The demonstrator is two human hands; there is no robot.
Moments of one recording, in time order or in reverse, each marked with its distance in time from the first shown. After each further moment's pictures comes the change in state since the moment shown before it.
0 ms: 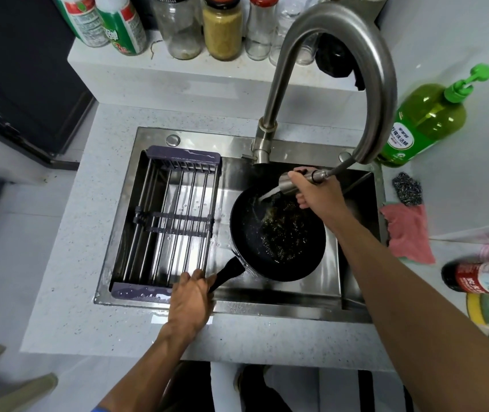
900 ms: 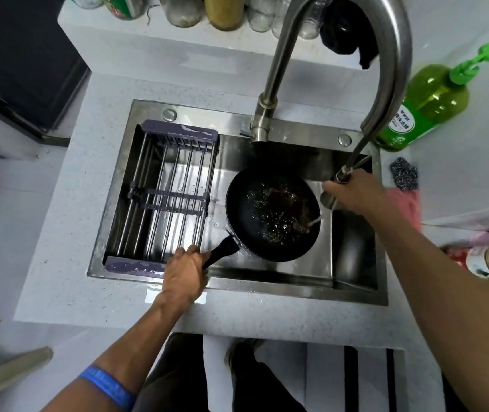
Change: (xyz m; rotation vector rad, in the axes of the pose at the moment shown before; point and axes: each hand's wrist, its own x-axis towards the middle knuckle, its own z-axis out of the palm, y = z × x) left_hand -0.007 0.013 -0.022 -0.016 -0.035 -0.015; right_hand -0.005 0.027 -0.065 -0.773 -0.104 0.068
